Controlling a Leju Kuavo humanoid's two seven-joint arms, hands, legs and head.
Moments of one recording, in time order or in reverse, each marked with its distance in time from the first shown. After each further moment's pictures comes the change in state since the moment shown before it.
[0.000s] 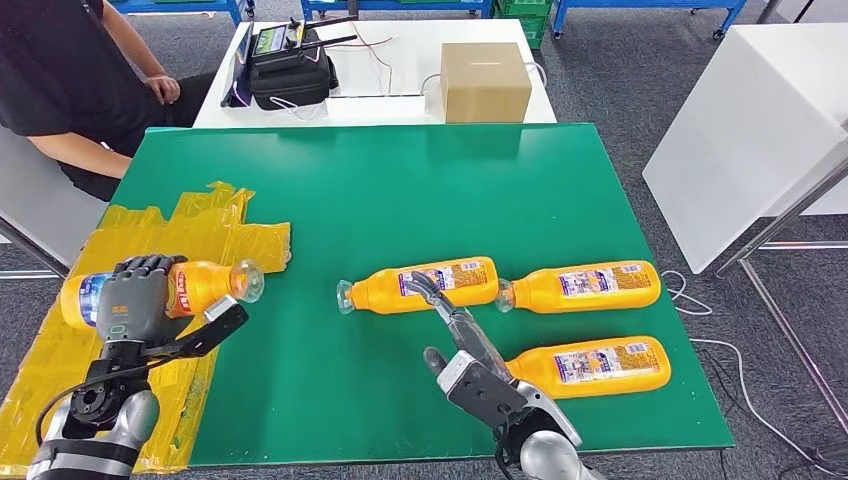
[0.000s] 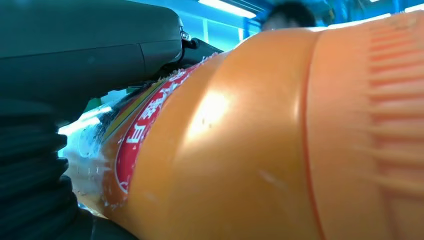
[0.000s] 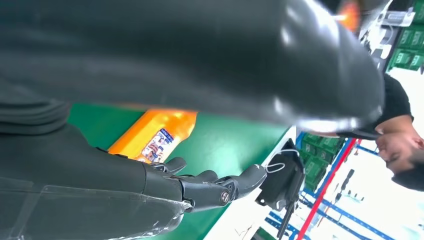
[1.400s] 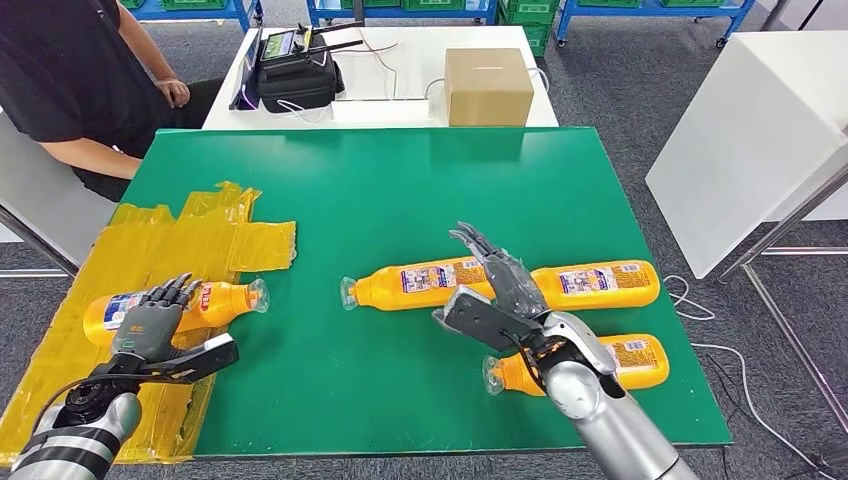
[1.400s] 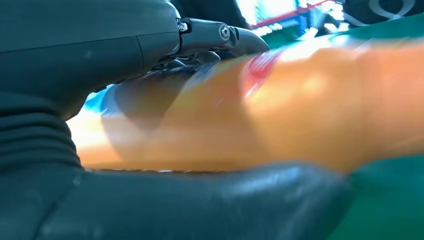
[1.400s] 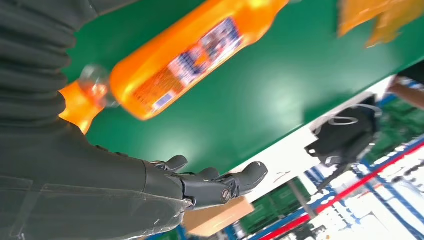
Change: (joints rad) left arm -0.132 0.111 -0.096 0.448 0.191 -0.081 -0.277; right arm -0.237 -0.092 -0.079 0.146 0.269 0.057 0.170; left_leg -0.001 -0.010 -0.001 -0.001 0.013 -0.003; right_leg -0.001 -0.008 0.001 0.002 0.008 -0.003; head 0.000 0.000
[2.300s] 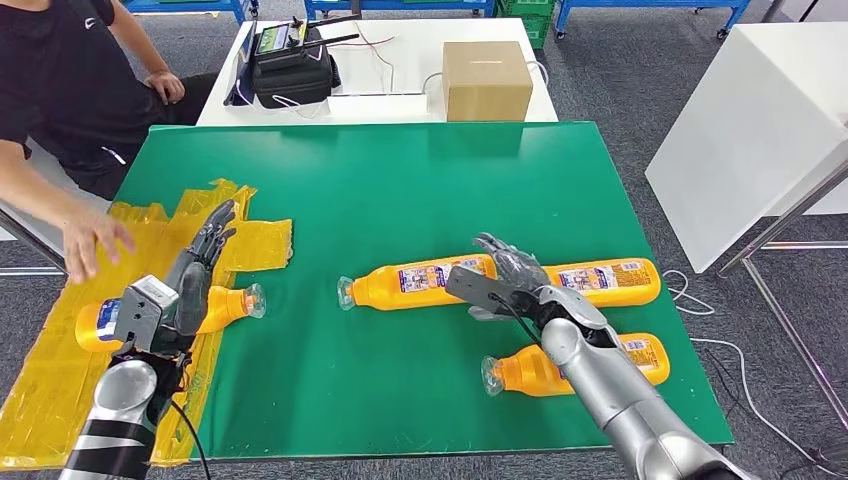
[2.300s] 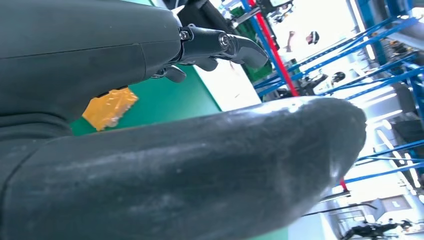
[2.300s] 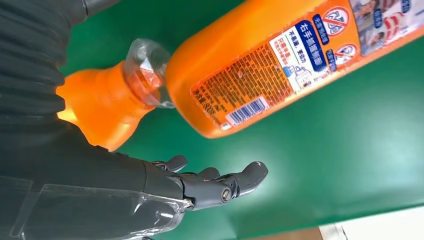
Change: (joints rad) left arm 0.073 -0.233 0.104 -0.519 0.974 -0.438 -0.195; right arm -0.219 0.066 -0.012 0.506 0.157 0.076 0.024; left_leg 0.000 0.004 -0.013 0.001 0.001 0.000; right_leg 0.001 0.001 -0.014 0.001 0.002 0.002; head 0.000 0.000
